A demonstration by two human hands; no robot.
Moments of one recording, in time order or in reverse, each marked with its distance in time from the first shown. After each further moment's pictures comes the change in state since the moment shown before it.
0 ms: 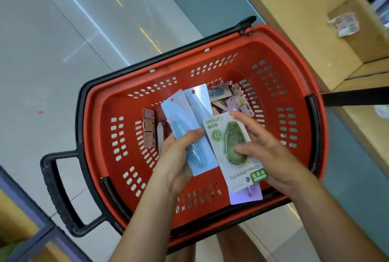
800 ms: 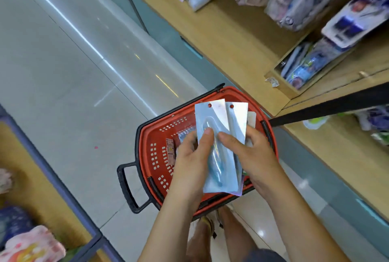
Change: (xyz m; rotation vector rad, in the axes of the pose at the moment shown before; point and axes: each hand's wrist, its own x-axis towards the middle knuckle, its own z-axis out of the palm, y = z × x) left_hand -0.239 0.067 0.118 0.421 -0.032 0.409; right_hand -0.162 -0.146 0.103 -0.057 0.282 -0.303
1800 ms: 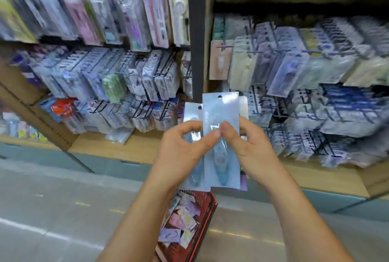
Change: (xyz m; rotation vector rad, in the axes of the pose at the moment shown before) left_hand -0.312 0.197 0.110 0.525 -0.740 0.705; right_hand -0.357 -0.209 -0.053 -0.008 0.566 -0.766
